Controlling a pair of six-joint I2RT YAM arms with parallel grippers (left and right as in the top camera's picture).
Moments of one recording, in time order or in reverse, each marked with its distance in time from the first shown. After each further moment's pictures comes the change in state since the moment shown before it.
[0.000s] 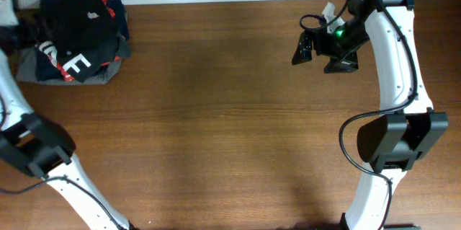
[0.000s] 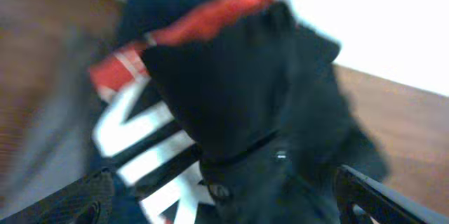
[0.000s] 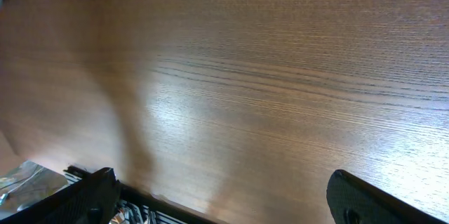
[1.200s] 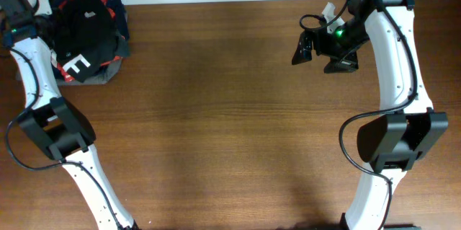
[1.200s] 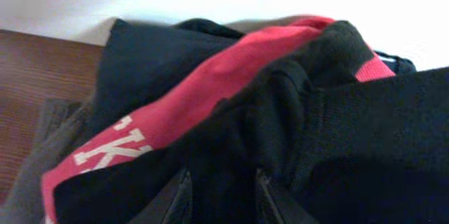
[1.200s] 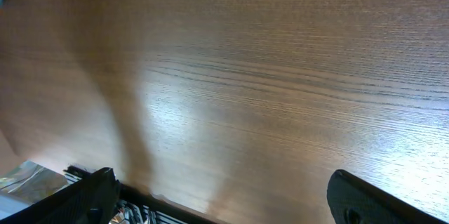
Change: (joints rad) left arm -0.152 0.201 -0.008 0.388 -0.275 -0.026; right arm 0.000 0.000 0.000 0.000 0.000 0.001
